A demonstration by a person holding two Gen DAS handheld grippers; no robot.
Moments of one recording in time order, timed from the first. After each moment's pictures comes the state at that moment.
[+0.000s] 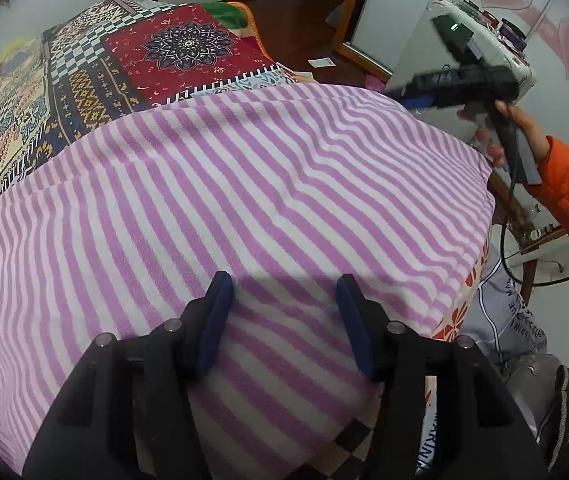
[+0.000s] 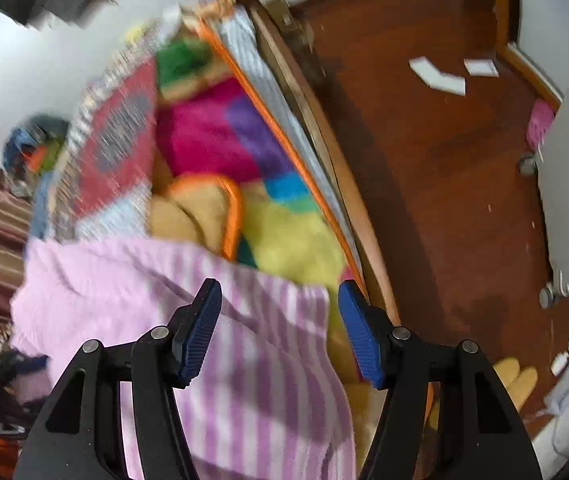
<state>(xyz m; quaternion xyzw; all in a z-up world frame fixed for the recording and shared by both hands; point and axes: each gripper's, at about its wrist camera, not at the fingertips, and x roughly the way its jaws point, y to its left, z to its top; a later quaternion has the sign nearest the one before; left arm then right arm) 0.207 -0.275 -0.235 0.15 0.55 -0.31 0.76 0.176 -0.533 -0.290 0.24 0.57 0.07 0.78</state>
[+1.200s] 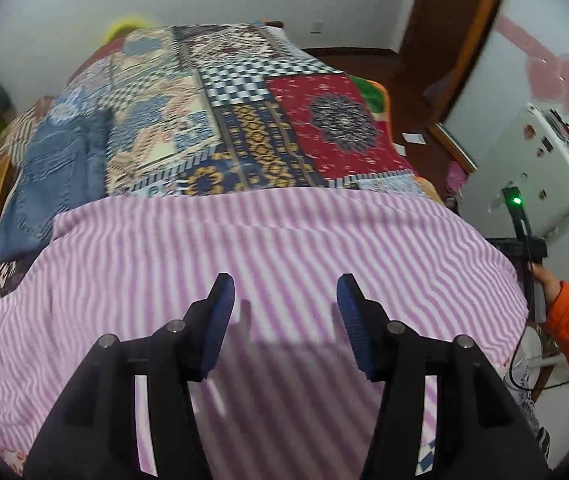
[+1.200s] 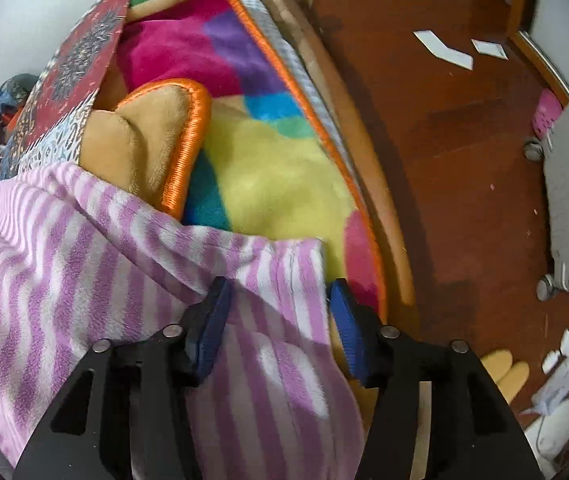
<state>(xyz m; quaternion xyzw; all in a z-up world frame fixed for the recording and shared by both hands) 0.264 -0.181 -0.174 0.06 0.51 -0.16 0.85 0.177 -0.503 -0.330 0.20 0.58 0.08 0.78</state>
